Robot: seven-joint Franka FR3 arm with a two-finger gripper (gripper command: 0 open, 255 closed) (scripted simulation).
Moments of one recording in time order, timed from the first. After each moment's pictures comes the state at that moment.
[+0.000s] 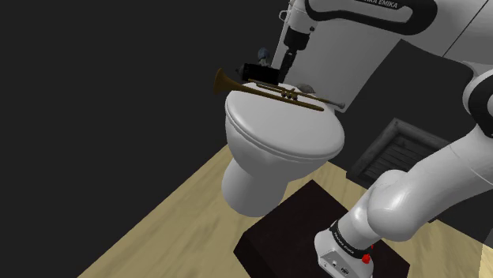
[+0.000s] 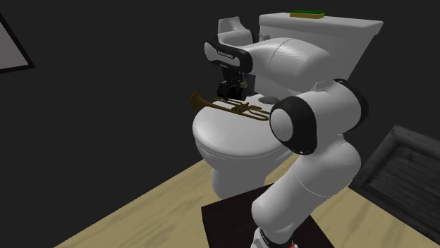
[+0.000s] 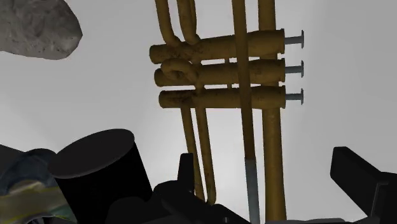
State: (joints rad) arm 0.12 -0.19 -0.07 -1.80 -0.11 1.64 -0.48
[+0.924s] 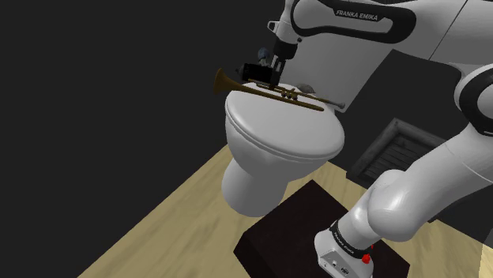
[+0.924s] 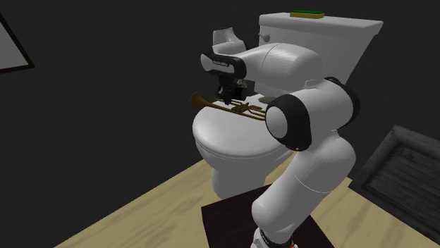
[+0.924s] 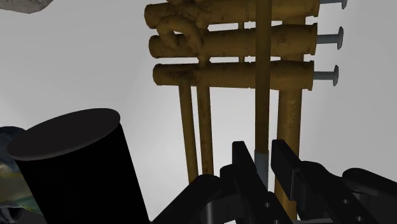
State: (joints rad) arm 0.14 -0.15 -0.06 -1.85 -0.13 1.74 -0.51
